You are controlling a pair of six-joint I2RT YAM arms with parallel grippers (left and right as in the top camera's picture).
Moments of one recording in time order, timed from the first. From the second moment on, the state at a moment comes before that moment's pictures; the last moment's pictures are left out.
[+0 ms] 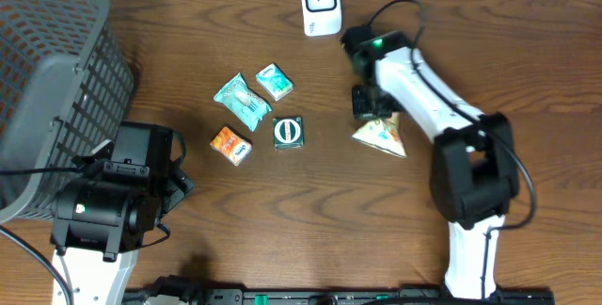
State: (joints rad) left arm -0.16 1.00 1.21 -1.54 -0.32 -0.91; right arm 0.38 2.12 1.73 -1.17 0.09 0.37
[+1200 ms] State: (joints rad) left arm -0.16 1.00 1.21 -1.54 -0.32 -0.91; right arm 0.06 2.00 1.24 -0.71 -0.81 0.18
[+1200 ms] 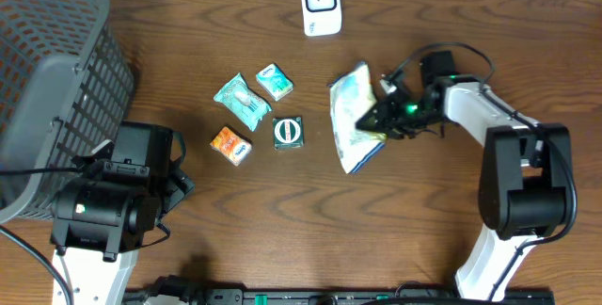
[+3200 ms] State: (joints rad) left arm -0.16 1.00 1.21 -1.54 -0.32 -0.91; right arm 0.45 2.00 1.46 -0.98 0.19 0.29
